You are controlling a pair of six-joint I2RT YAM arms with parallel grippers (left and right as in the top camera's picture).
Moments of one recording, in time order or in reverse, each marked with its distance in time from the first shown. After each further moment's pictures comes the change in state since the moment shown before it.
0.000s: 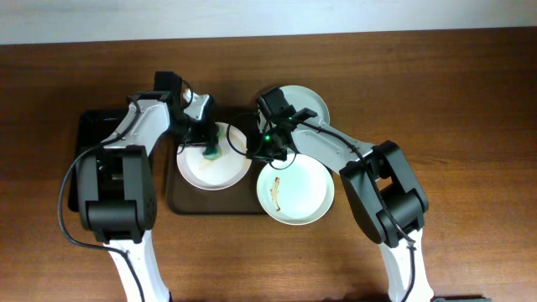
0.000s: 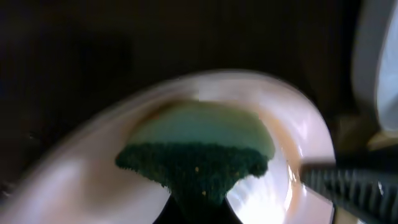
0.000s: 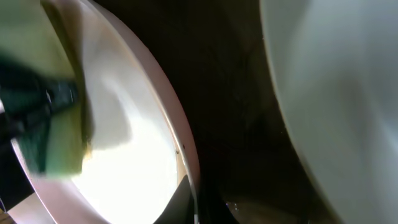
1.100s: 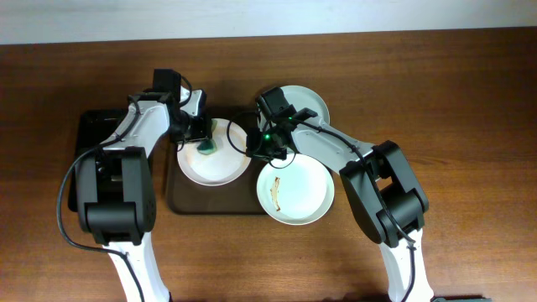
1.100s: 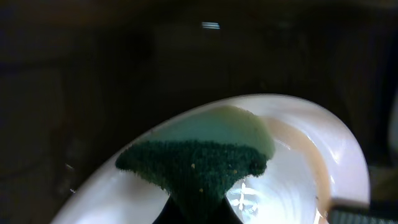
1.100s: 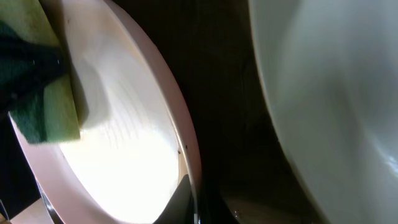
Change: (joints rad) left arm -0.002 -0.013 -0.016 0.085 -0.114 -0.118; right arm 0.000 0.000 0.000 0.016 0.011 0.018
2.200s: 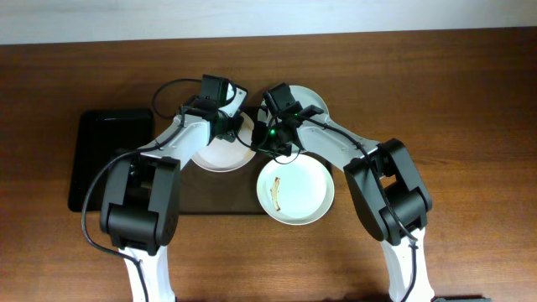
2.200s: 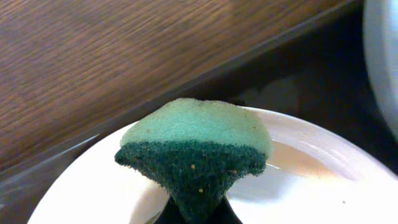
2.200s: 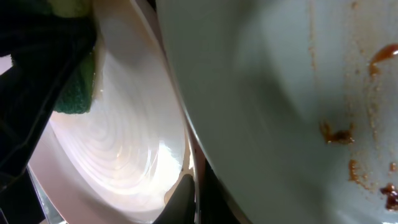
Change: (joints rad) left arm -0.221 -0.037 -0.130 0.366 -0.317 0.287; right arm -0.028 0.000 0.000 0.017 0.020 0.045
